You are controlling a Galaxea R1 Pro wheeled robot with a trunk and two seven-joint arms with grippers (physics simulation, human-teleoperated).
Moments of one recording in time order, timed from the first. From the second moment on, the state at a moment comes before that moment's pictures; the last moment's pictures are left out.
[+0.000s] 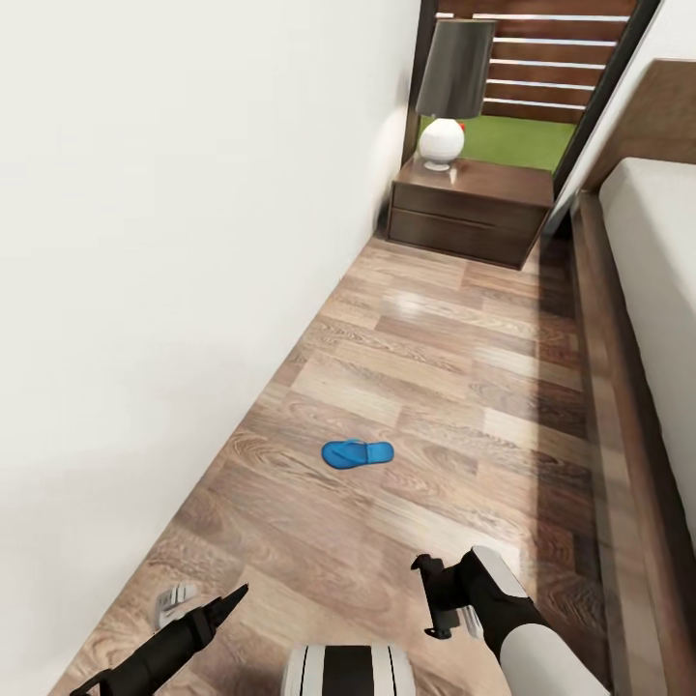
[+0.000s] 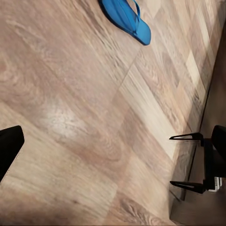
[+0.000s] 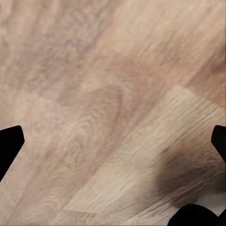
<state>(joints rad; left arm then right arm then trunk) -0.01 0.19 0.05 -1.21 0.72 0.36 -0.59 -0.61 0.11 -0.25 -0.55 -1.41 0.35 -0.73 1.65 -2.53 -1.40</state>
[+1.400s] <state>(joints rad) -0.01 0.19 0.05 -1.21 0.72 0.36 -0.59 -0.61 0.11 -0.25 -0.55 -1.41 0.35 -0.73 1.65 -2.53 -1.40</state>
